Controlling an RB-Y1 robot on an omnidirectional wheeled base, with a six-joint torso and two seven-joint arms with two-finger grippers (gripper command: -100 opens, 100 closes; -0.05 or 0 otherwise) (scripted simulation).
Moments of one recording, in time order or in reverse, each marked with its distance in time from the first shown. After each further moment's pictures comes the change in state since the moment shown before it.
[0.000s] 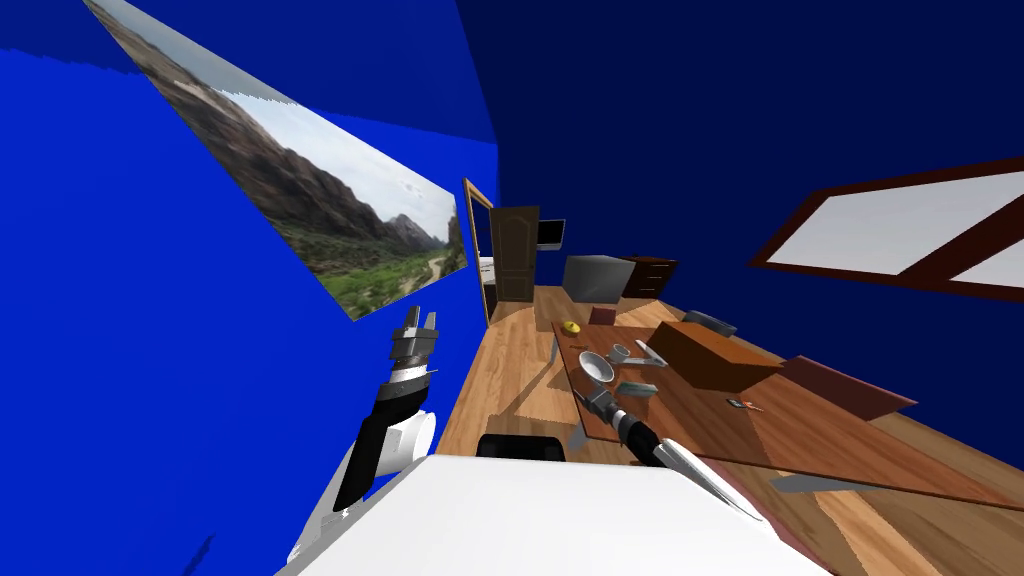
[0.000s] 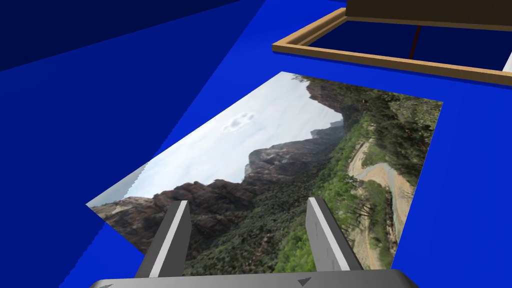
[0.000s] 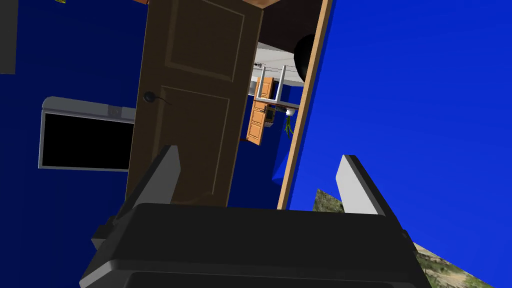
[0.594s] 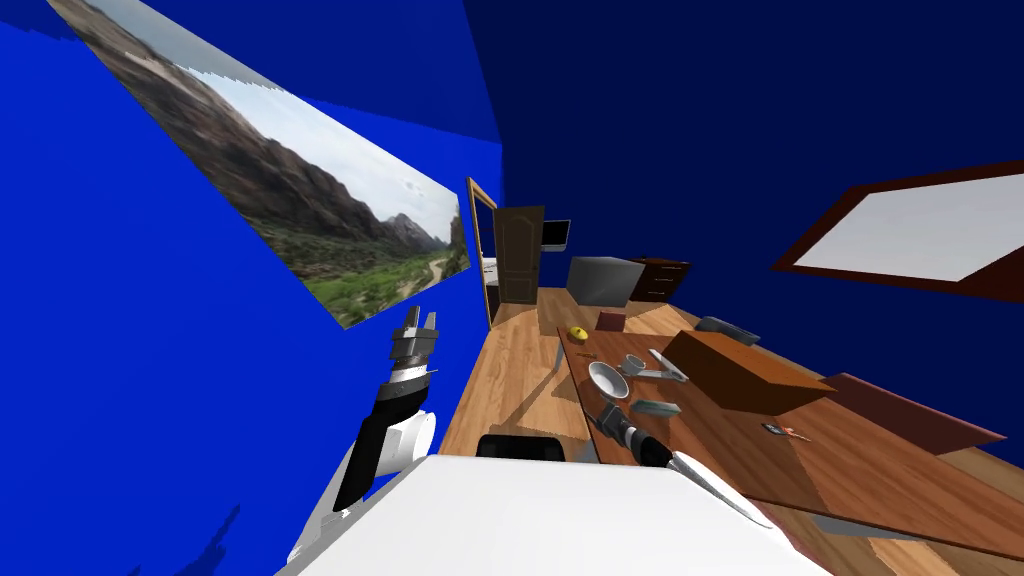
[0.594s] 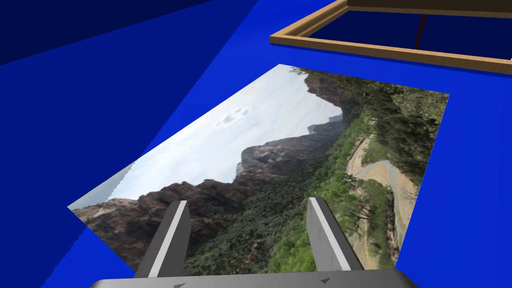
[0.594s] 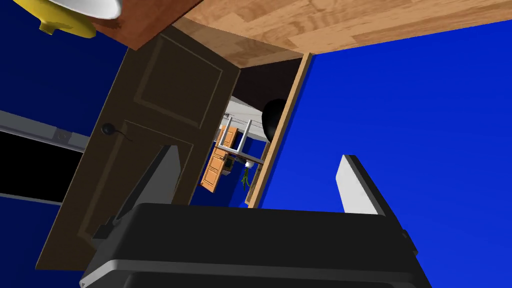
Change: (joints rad) left arm 0.000 0.000 0.000 0.000 0.000 0.000 0.000; right arm -0.031 -0.045 0.054 0.181 0.092 0.013 0.095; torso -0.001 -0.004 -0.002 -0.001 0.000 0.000
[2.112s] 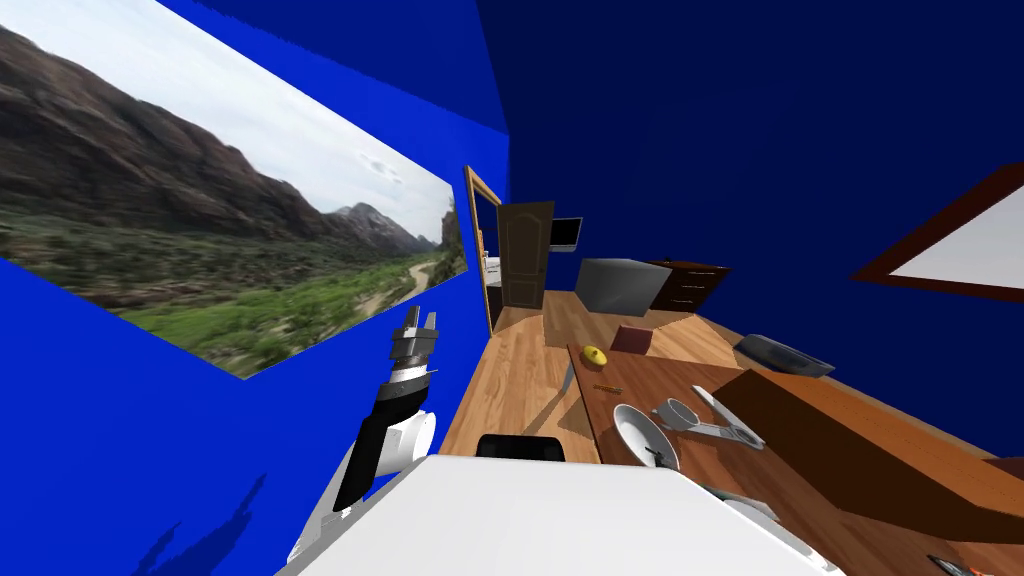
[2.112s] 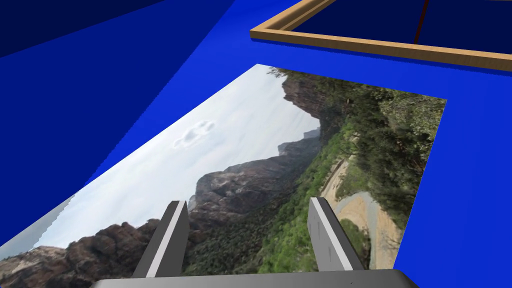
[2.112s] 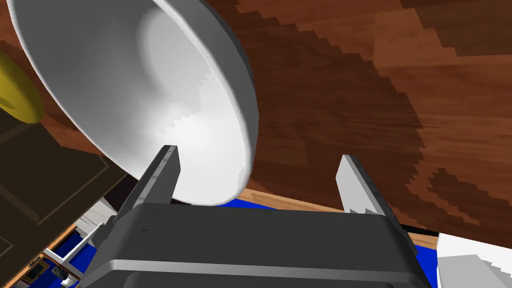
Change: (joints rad) left arm 0.000 0.000 0.000 0.000 0.000 0.000 0.000; right arm -0.068 -0.095 0.135 0.432 0.235 0.034 0.244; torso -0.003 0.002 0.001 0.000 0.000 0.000
